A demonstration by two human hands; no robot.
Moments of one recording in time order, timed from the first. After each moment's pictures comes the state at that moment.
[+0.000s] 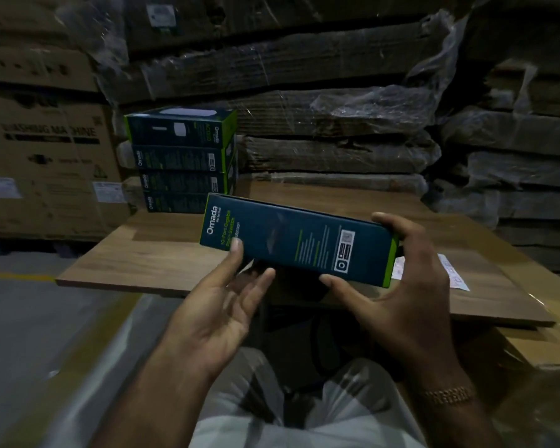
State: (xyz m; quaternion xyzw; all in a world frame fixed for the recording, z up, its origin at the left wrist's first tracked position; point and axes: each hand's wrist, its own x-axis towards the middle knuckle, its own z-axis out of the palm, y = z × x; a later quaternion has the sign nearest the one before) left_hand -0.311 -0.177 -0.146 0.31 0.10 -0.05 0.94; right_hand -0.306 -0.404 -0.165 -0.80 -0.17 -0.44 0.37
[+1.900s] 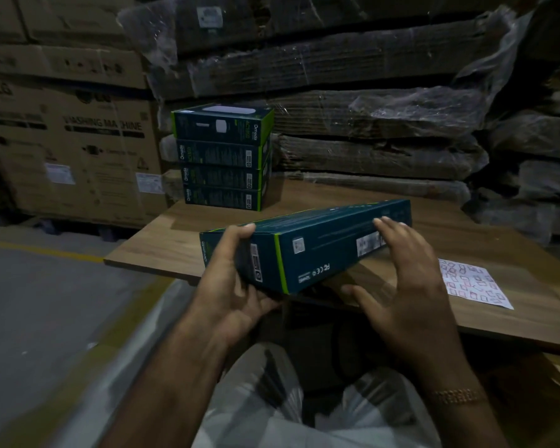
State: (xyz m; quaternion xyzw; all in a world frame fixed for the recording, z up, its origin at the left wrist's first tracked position) left_hand -0.308 -0.153 -0.142 0.40 0.11 -0.07 0.91; right_hand -0.273 -0.394 -0.188 -0.85 -0.20 -0.38 0.30
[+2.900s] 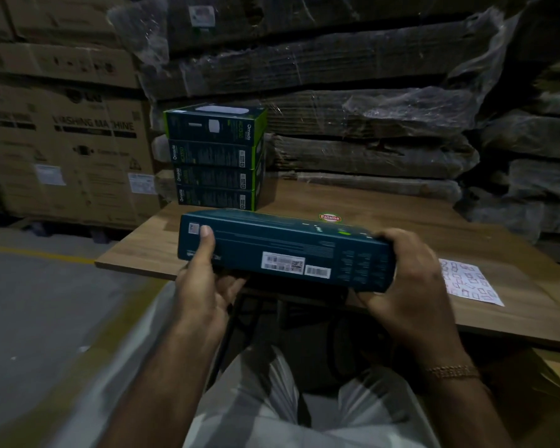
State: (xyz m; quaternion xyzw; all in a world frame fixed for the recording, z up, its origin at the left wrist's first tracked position) left_hand -0.279 -0.134 -0.175 0.41 0.21 0.14 0.88; right_hand -0.250 -0.412 -0.188 -0.86 -0.20 -0.40 0.26
